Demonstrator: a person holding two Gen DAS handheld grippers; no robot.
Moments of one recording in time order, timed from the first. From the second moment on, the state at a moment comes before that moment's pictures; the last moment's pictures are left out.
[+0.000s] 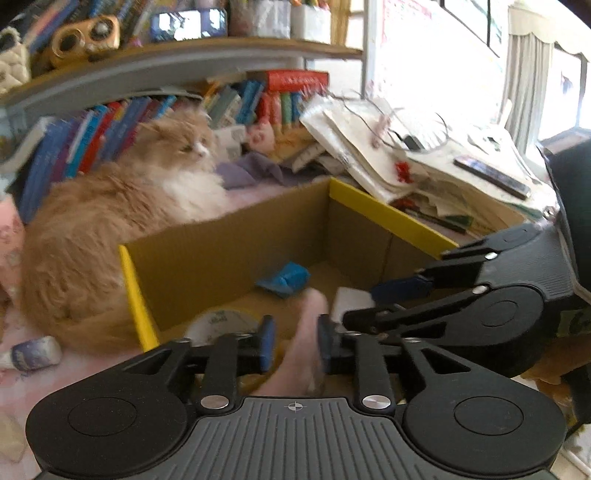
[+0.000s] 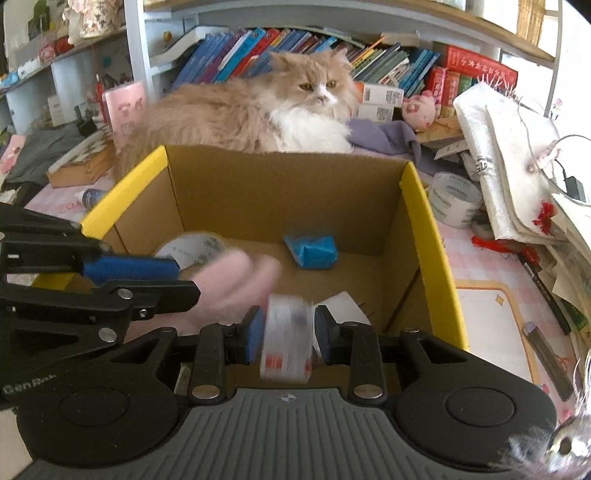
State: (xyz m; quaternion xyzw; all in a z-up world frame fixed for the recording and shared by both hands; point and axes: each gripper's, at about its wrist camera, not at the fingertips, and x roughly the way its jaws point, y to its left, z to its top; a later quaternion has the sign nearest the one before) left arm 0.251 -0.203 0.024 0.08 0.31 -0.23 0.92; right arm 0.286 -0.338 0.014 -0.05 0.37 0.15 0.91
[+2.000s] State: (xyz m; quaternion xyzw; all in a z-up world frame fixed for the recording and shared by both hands) left arm 0.124 -0.154 0.027 0.07 0.28 -0.16 0.94; right arm 0.151 -0.322 0.011 -0.03 0.36 0.14 0.92
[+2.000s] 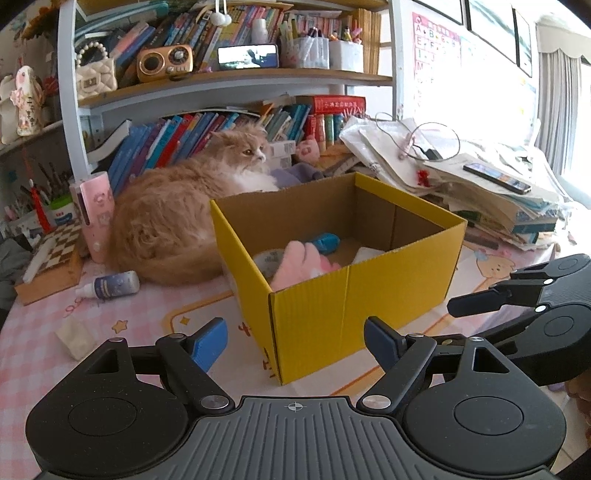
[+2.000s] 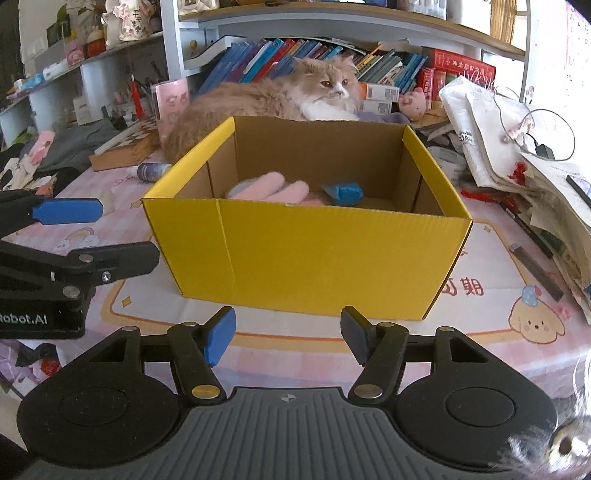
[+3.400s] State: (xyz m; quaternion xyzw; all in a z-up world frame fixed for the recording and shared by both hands) left arm 0.086 0.032 0.023 0.01 0.32 0.04 0.95; right arm 0.182 -0.108 0.012 -0.13 0.39 0.29 0.87
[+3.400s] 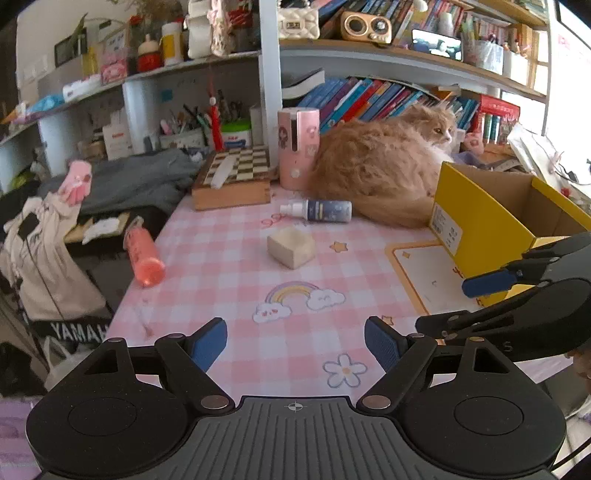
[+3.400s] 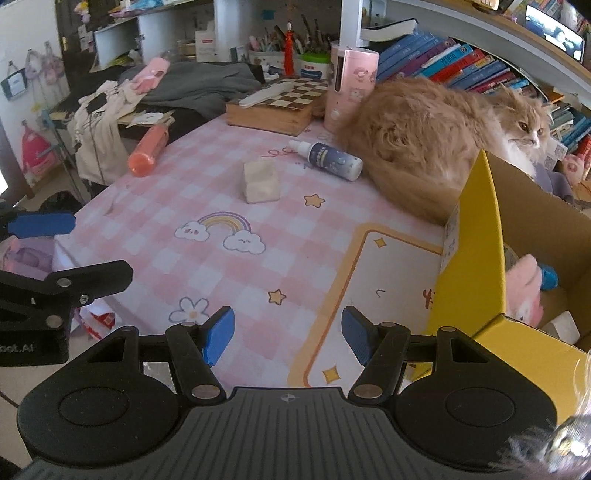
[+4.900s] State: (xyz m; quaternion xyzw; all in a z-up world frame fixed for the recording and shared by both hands) left arm 0.126 -0.019 0.021 0.02 0.31 0.10 0.95; right arm 0.207 -0.163 0.023 -0.08 0.29 0.32 0.90
